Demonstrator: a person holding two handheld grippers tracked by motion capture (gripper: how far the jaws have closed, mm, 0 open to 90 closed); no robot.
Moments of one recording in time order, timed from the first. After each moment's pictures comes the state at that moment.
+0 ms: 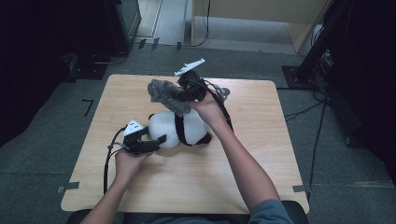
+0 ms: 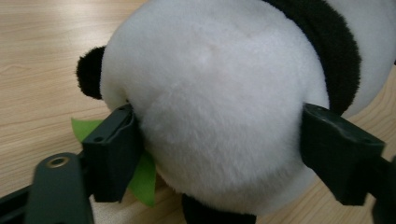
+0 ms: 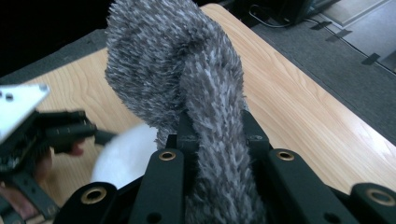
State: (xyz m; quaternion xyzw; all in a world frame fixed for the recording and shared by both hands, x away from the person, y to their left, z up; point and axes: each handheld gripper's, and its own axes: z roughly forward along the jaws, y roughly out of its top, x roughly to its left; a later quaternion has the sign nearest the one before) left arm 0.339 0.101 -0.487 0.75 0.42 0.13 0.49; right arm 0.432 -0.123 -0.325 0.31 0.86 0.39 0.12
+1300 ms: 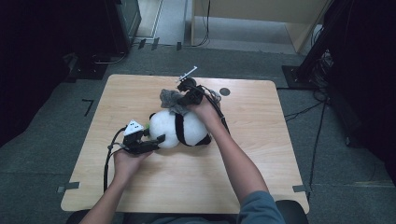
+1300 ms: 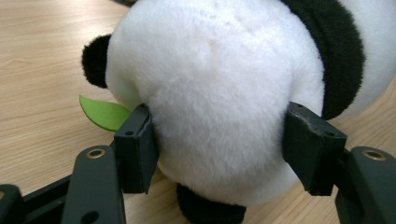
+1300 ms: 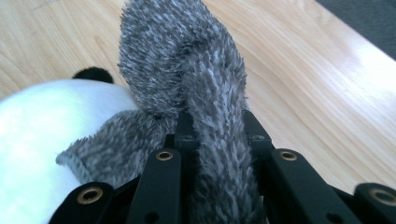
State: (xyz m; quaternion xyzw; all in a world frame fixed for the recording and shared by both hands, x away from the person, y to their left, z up) left arm 0.338 0.101 -0.486 0.76 0.42 0.13 0.48; right arm 0.480 -0.127 -0.398 0.37 0.87 0.29 0.11
